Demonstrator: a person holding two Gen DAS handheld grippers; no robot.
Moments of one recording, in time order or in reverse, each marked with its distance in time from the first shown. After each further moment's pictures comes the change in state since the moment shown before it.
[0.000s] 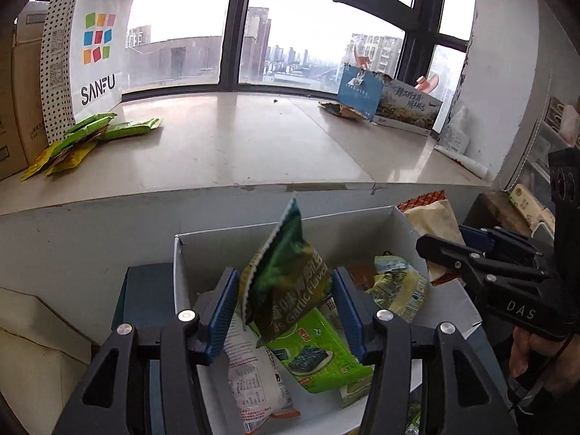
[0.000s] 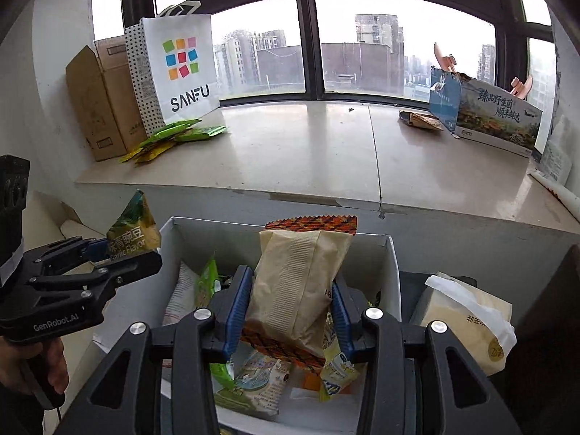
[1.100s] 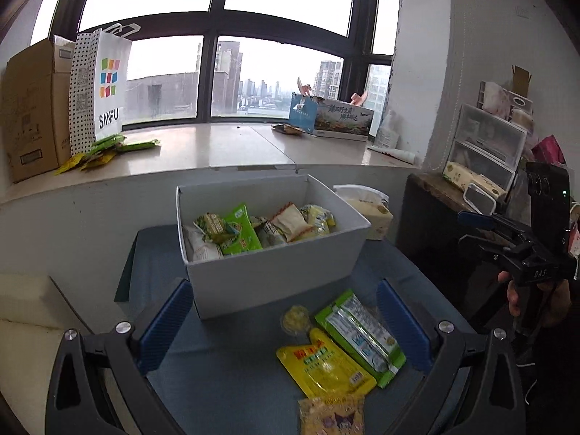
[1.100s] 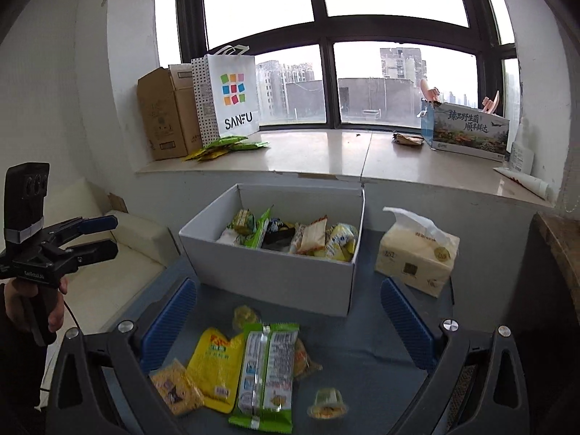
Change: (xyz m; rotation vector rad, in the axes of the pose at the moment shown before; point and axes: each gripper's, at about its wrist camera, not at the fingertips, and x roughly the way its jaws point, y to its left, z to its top) left arm -0.197 -0.055 -0.160 0.084 -0.154 -0.113; right arm -0.197 -0.010 -0.152 -0.074 -0.148 0.100
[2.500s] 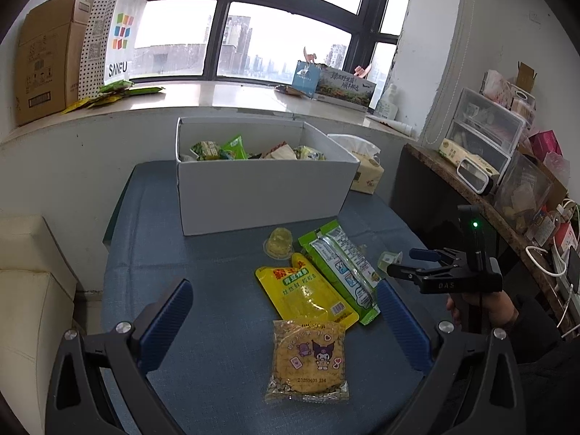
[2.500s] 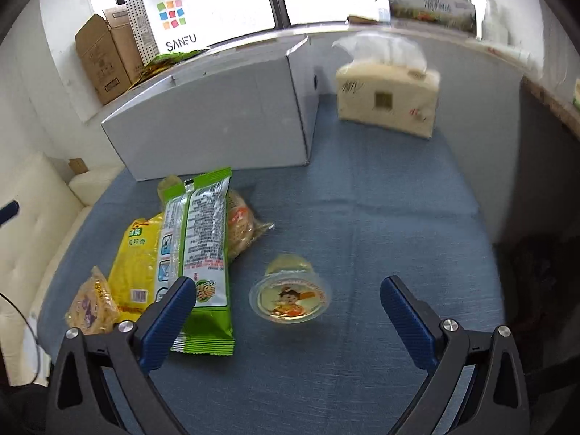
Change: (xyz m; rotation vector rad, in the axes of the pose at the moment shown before) left arm -0.004 -0.012 -0.074 -0.074 0.097 -0.013; right arm 0.080 -0.045 -0.128 0.184 0.293 -0.057
